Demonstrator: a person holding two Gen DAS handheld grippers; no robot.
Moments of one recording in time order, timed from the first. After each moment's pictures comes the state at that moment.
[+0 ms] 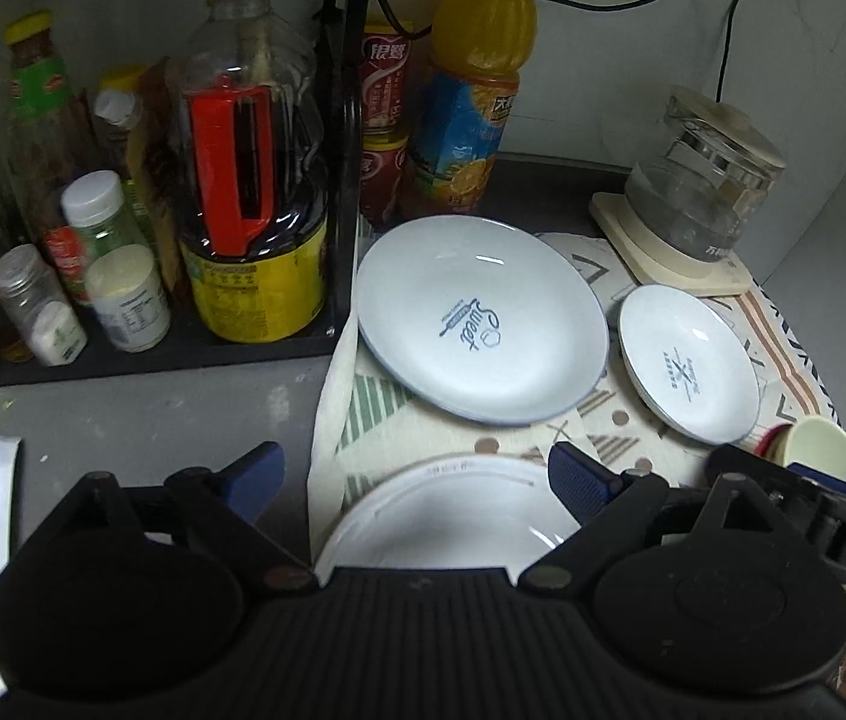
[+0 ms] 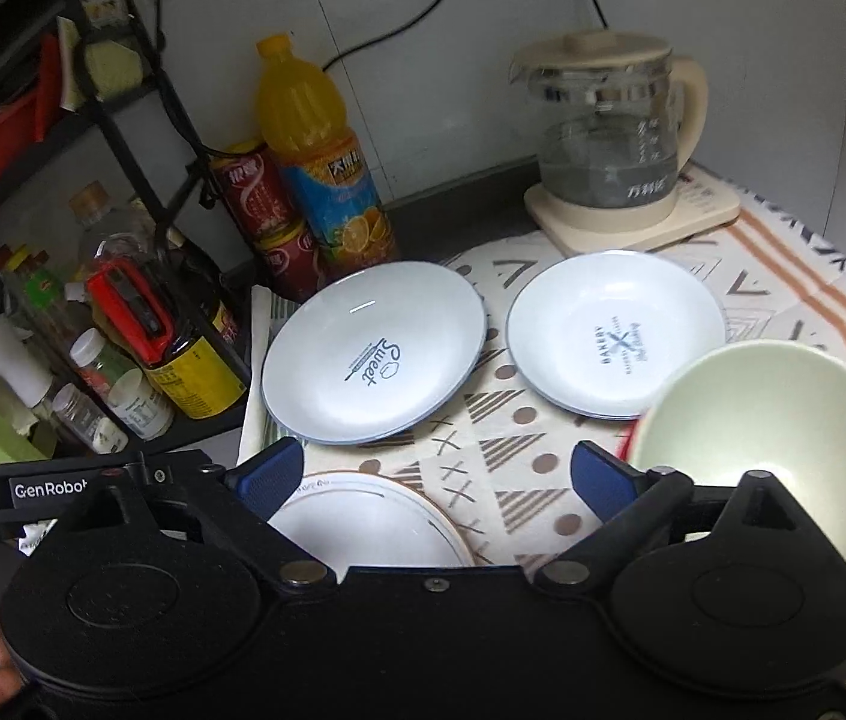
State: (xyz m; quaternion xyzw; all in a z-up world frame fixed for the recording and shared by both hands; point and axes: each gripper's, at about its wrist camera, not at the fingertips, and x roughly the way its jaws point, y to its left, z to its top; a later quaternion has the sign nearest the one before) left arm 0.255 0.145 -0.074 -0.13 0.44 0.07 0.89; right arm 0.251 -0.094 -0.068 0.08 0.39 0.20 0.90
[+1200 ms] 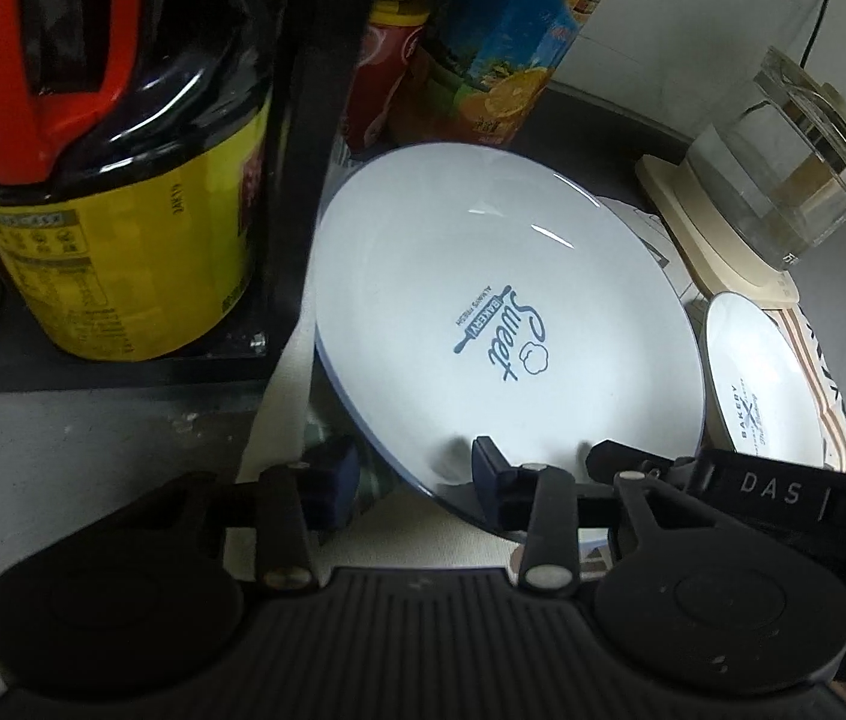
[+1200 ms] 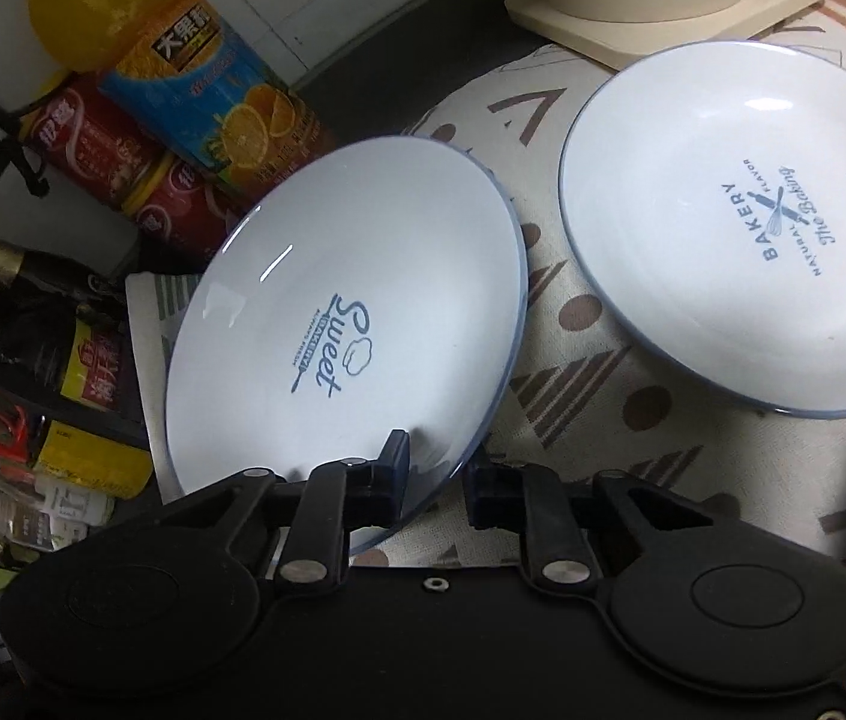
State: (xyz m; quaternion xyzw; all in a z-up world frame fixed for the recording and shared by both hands) left arm 0.358 0.175 -0.183 -0.19 0.48 0.02 0.86; right arm 0.377 -0.029 -0.183 0.19 0.52 0.17 0.82
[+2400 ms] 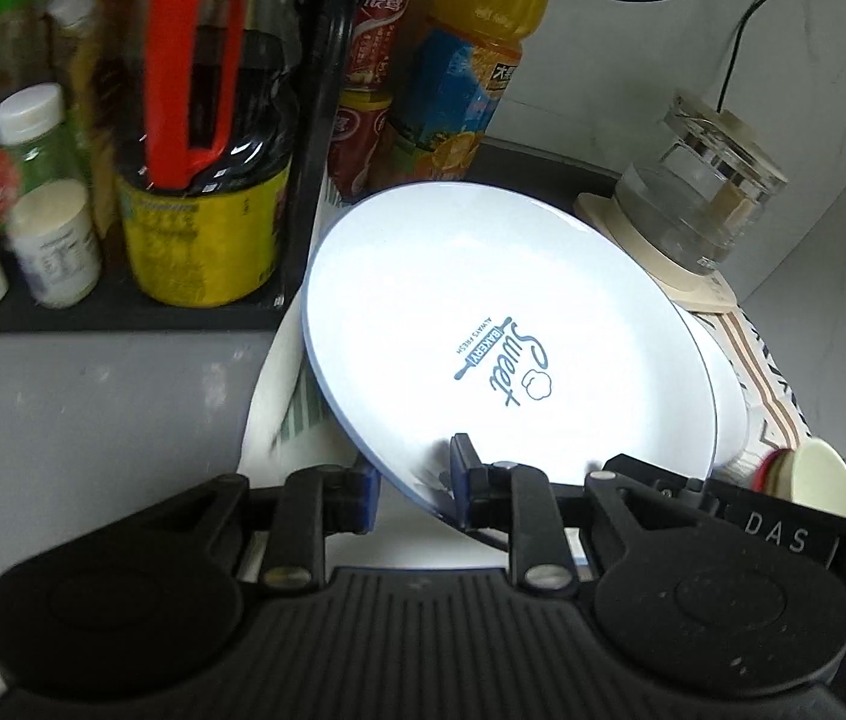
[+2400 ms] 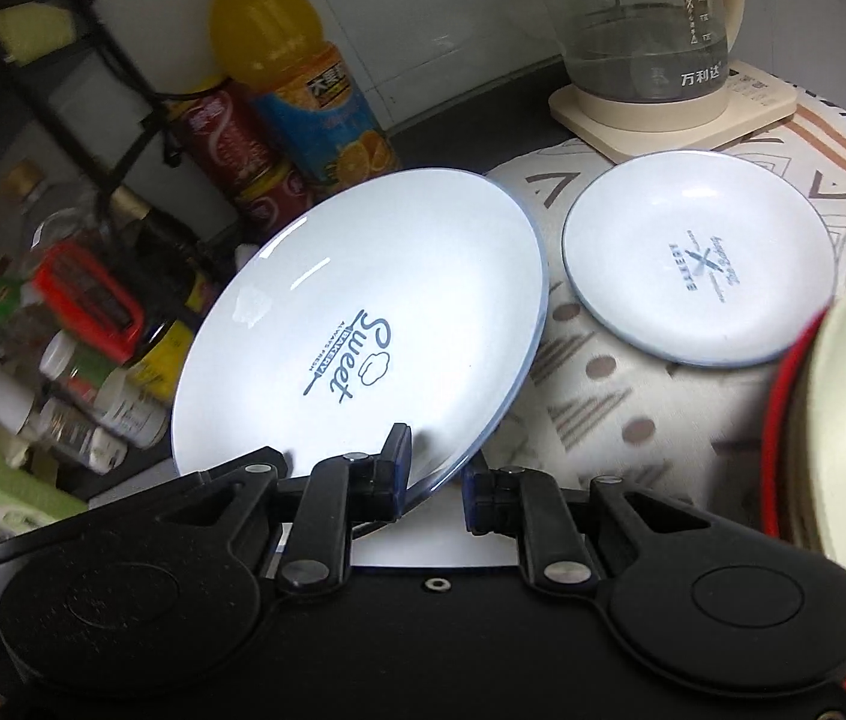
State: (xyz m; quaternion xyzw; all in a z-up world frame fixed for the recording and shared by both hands) left arm 0.258 0.141 -0.120 -0.19 0.42 0.04 0.88; right arm 0.286 -0.050 -0.112 0.12 0.45 0.20 0.86
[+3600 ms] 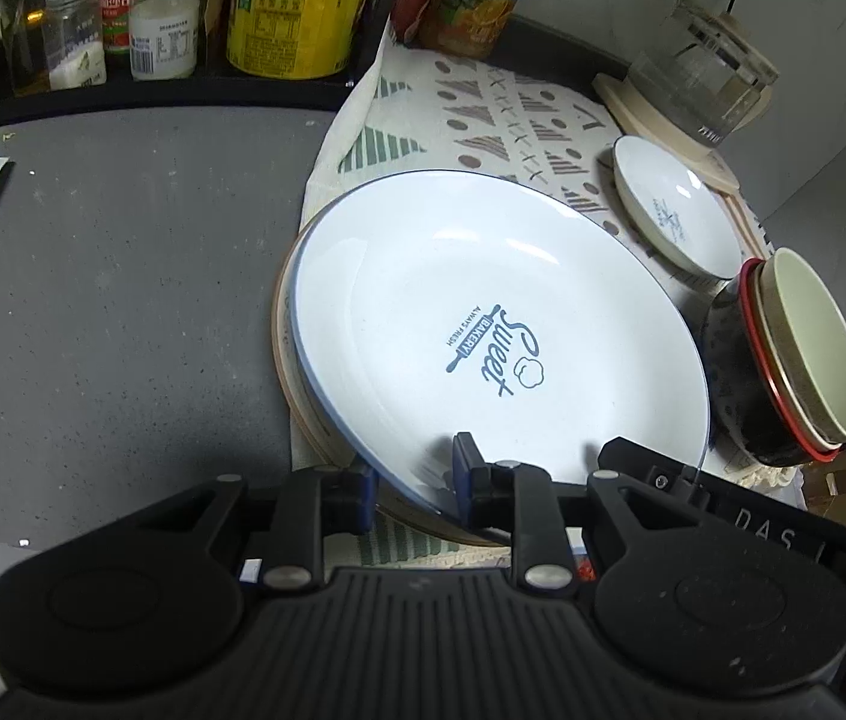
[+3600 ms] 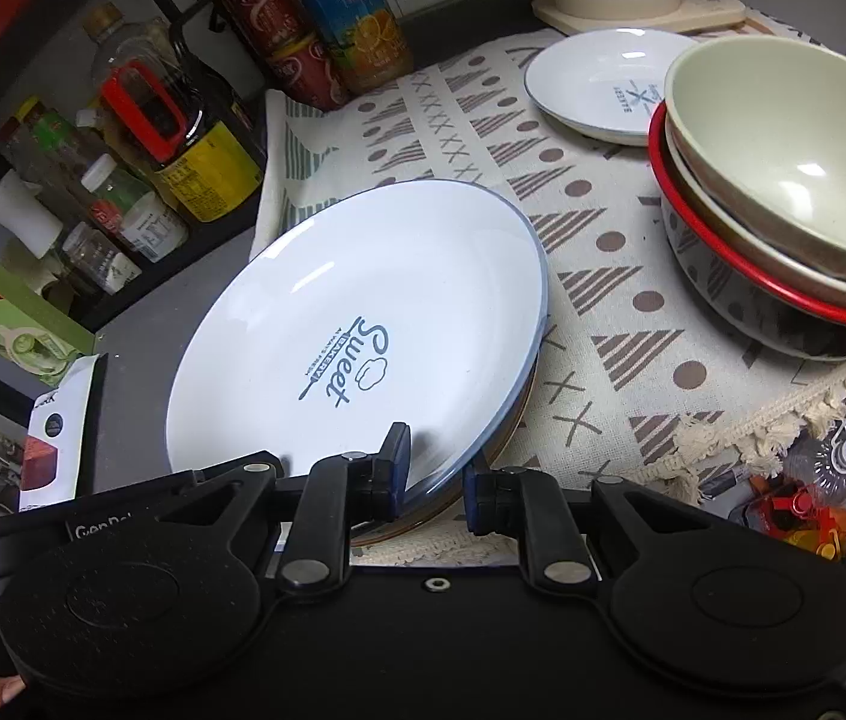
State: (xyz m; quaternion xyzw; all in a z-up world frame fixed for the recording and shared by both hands) left arm 0.143 0.119 -0.144 -0.21 0.50 0.05 0.84; right arm 0.175 -0.085 -0.138 0.08 0.50 0.21 0.84
